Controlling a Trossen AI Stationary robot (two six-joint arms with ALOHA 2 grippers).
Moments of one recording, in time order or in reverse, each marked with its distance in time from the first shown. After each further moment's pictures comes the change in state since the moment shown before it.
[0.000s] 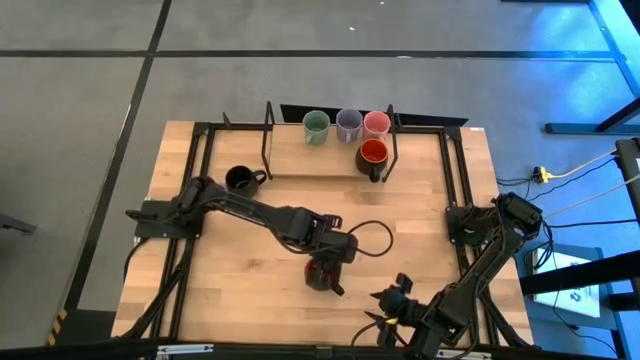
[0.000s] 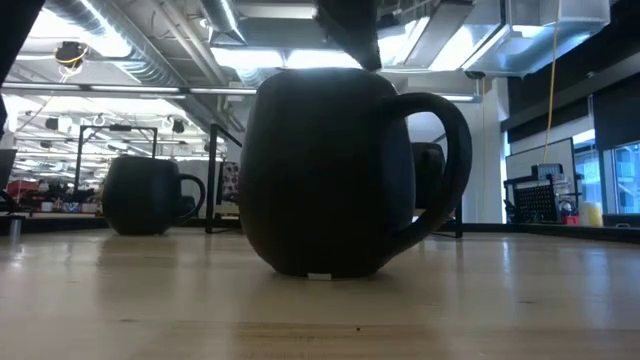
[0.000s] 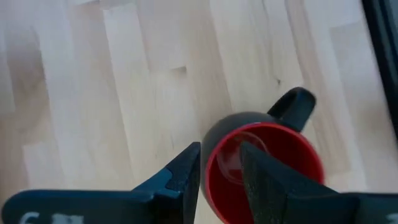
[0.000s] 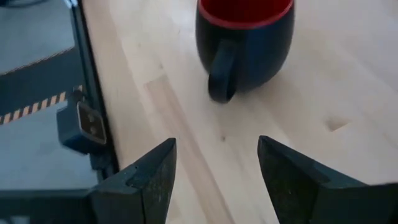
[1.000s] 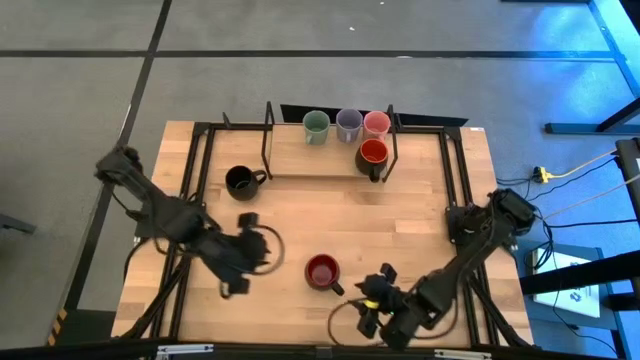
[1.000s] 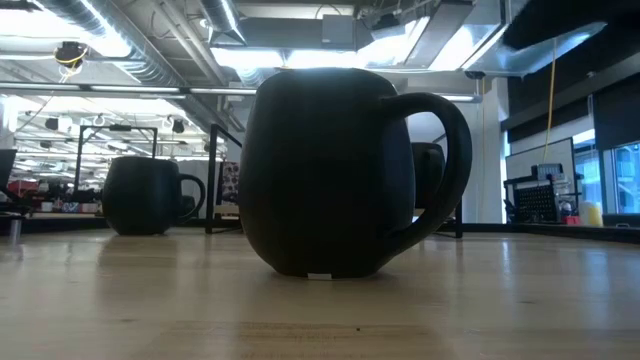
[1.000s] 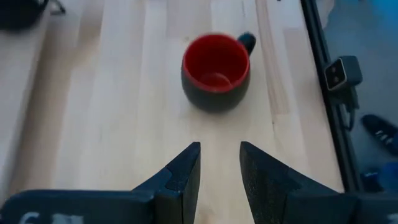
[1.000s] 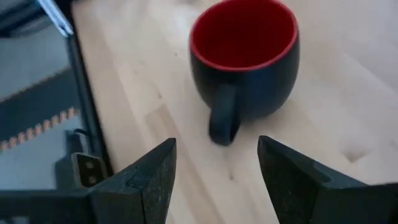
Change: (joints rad) left arm -0.348 -0.710 -0.637 0.092 -0.323 -0.420; right arm -0.142 -0.002 0.006 0.110 -0.069 -0.075
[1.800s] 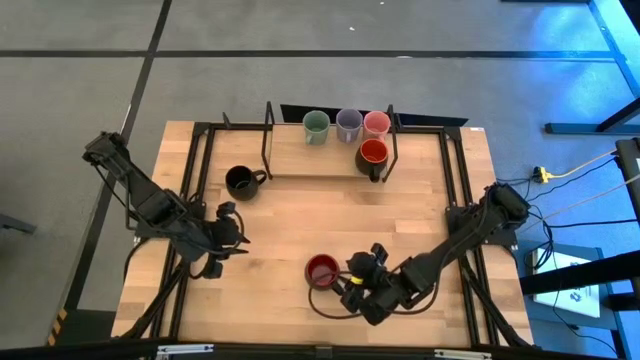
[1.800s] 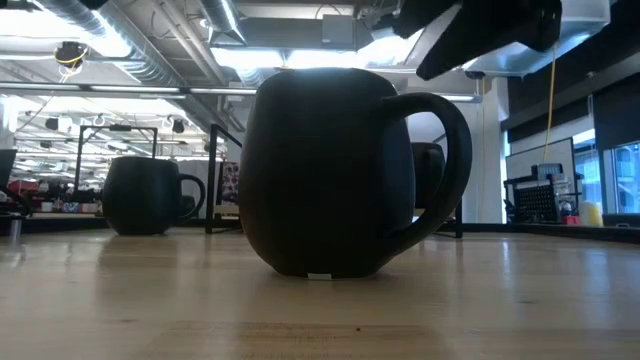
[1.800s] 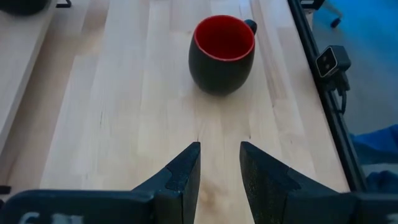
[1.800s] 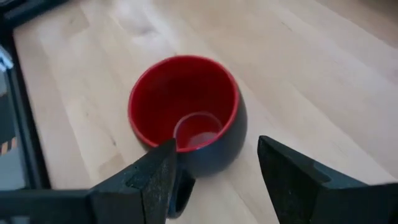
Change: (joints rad) left arm -0.069 -0.371 -0.372 0.129 -0.035 -0.030; right arm -0.147 0.000 0.046 -0.079 -0.008 -0.058
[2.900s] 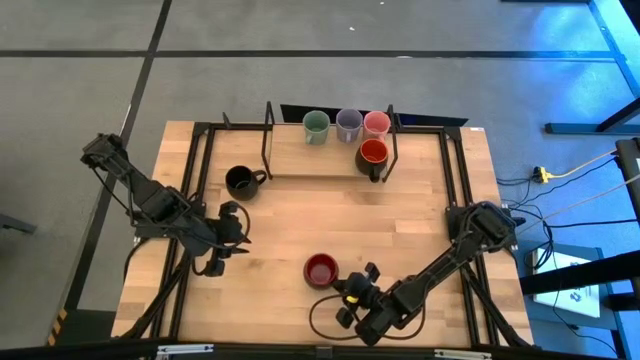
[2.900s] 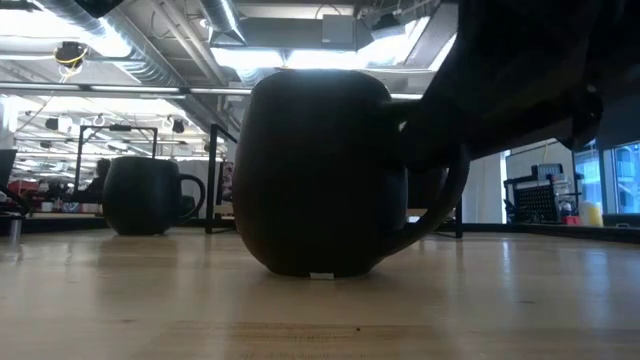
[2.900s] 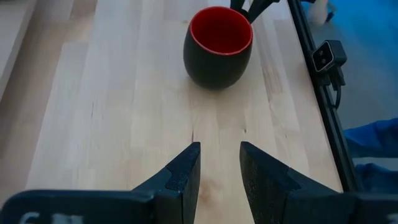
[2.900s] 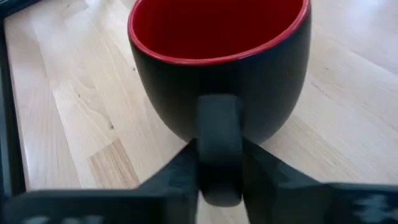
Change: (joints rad) left arm 0.059 0.001 -0.002 -0.002 0.089 0.011; right arm 0.071 0.212 -0.064 0.279 0.118 0.081
